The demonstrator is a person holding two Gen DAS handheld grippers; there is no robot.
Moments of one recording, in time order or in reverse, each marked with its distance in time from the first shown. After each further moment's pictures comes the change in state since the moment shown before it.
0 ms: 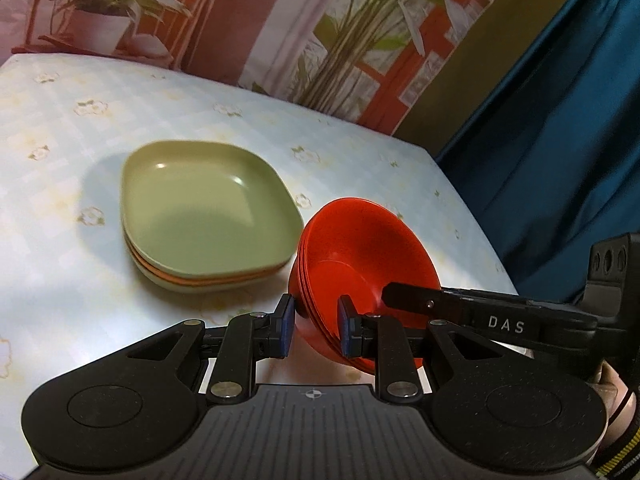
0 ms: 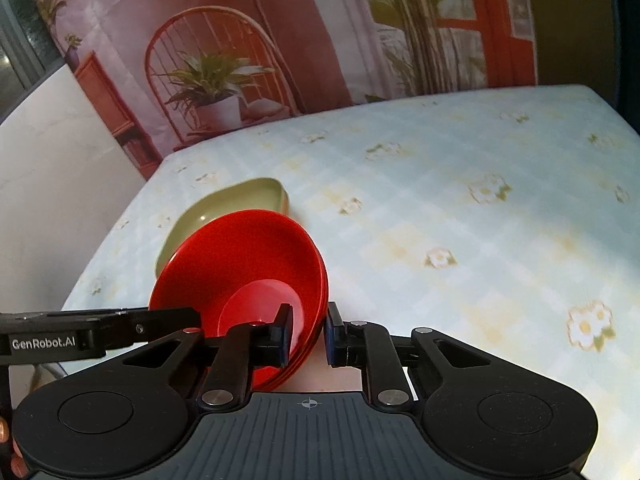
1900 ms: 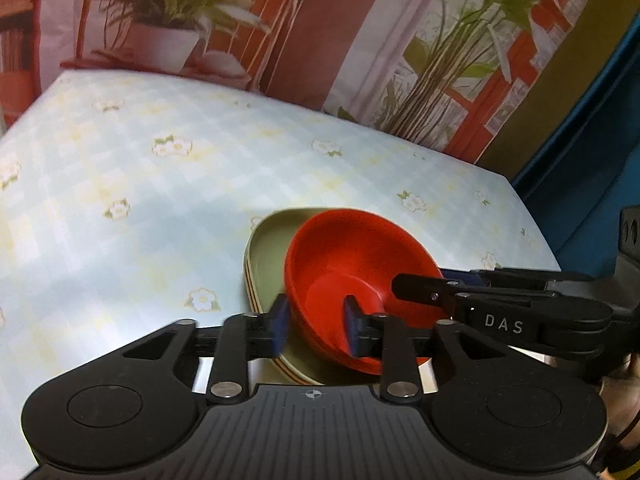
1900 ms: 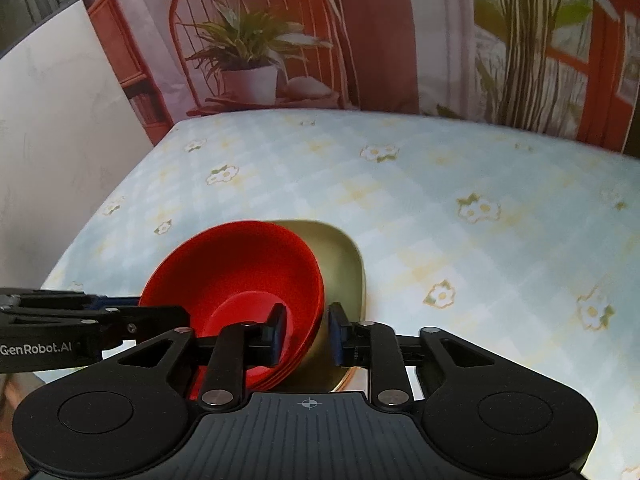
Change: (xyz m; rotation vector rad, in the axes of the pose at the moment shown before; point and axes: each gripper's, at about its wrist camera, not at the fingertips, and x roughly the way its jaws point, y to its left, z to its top) left arm 0.019 0.056 0.064 -0.011 -0.005 0.188; right arm 0.105 0.074 0.075 -0.177 0.093 -0.045
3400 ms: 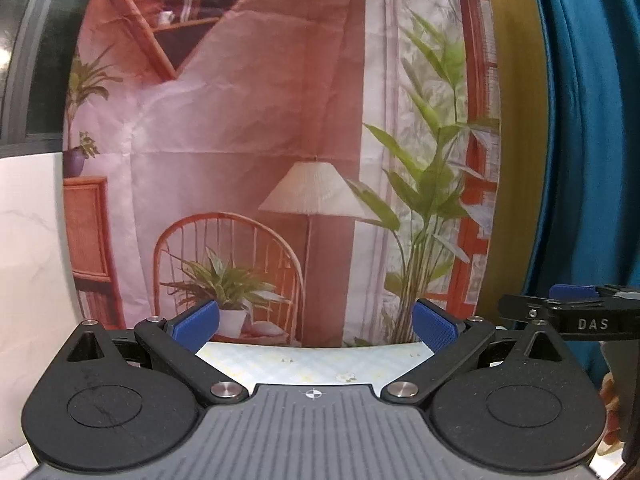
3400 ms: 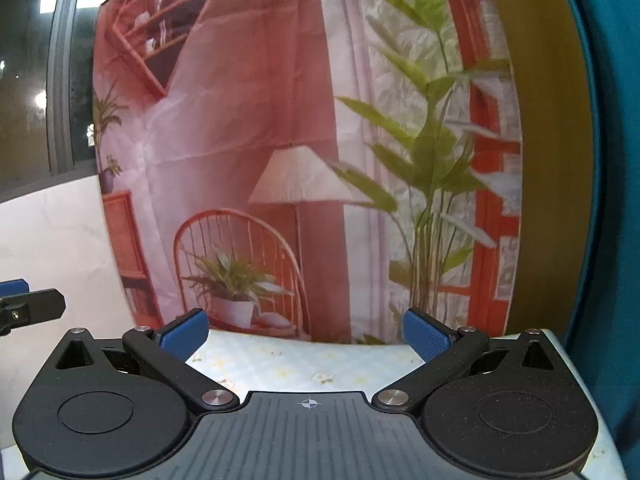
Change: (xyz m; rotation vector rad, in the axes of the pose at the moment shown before) left arm -0.256 -0.116 0.010 0.251 -0.625 0.222; right arm -0.261 0.037 0.017 -0.013 -0.608 -0.166
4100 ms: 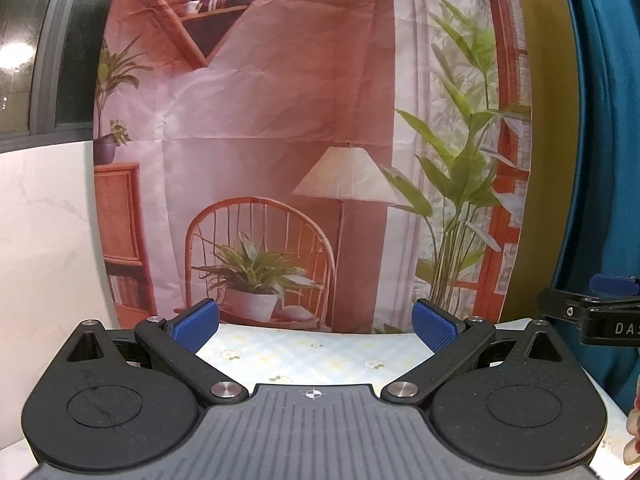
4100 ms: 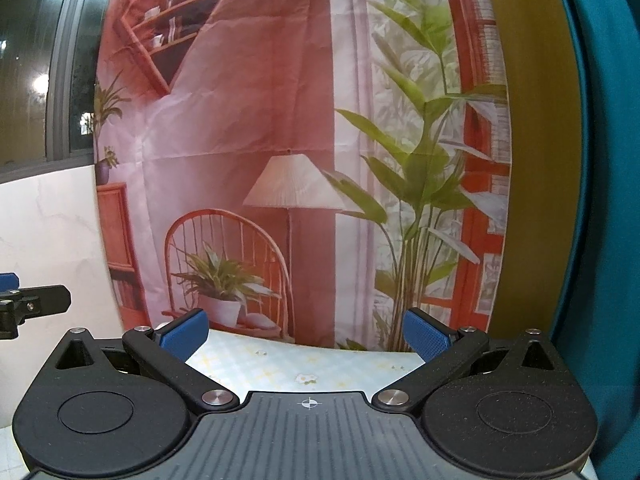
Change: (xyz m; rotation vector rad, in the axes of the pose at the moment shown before) left arm -0.003 0.009 -0.004 -0.018 0.050 0.089; right arm -0.017 0.019 -0.002 -0.059 -0.005 -0.046
